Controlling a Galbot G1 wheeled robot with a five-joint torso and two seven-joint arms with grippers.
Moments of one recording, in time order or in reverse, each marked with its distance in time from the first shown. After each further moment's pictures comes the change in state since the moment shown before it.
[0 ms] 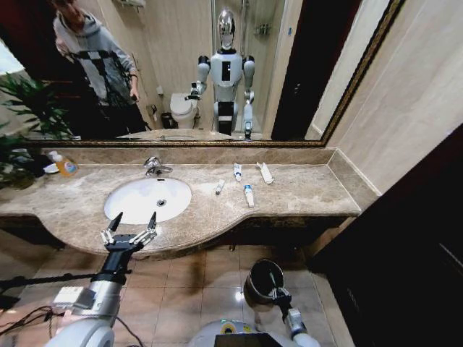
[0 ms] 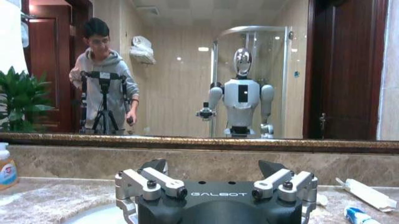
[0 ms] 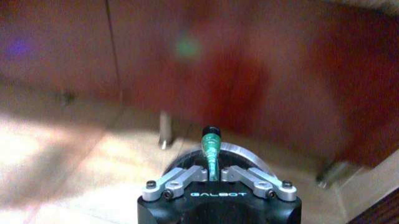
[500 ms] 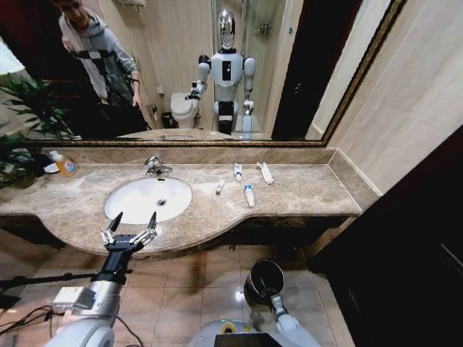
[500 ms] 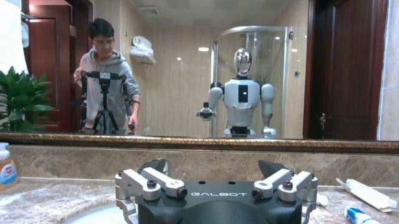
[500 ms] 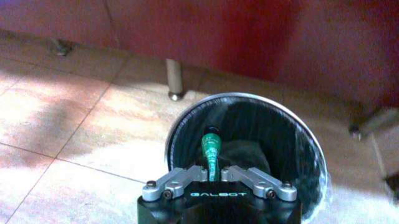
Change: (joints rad) left arm 0.000 0.000 0.000 0.000 0.000 0.000 0.000; right arm 0.288 0.018 0.004 -0.428 0.025 -0.069 -0.066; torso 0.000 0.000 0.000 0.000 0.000
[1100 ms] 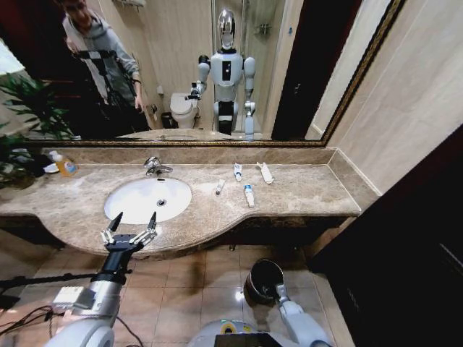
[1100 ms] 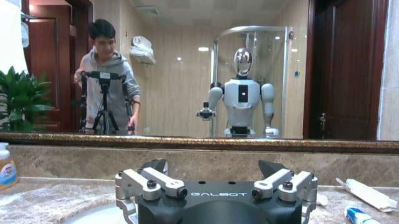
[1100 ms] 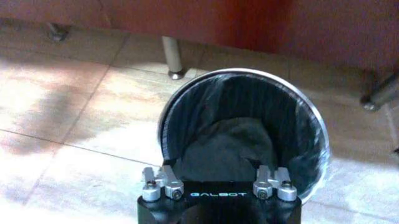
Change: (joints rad) left arm 0.000 0.000 0.000 0.000 0.000 0.000 0.000; right arm 0.043 -0.024 0.006 -0.056 0.049 -0.092 -0.088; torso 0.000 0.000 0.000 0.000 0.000
